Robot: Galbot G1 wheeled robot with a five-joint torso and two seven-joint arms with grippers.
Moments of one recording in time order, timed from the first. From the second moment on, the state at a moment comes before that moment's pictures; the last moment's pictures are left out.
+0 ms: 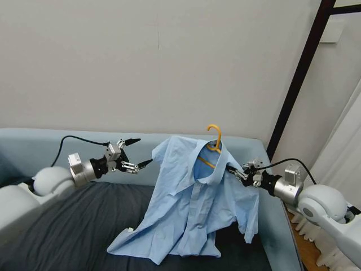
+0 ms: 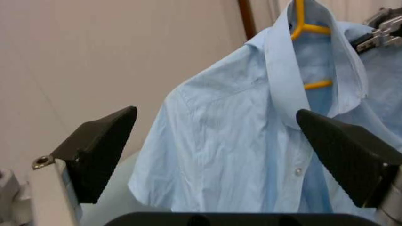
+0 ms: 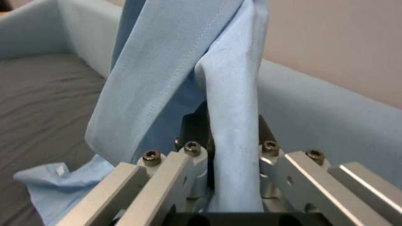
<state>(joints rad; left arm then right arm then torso) 0.40 -0.43 0.40 -1.75 -0.89 -0.32 0.20 -0.65 0.57 0.05 1.83 0.95 -0.31 -0.25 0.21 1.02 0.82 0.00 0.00</state>
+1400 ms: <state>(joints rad) 0.25 -0.90 0.49 -1.96 -1.02 0.05 -0.55 -0.13 0.43 -0.13 2.00 1.50 -0.64 0.12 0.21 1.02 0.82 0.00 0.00</state>
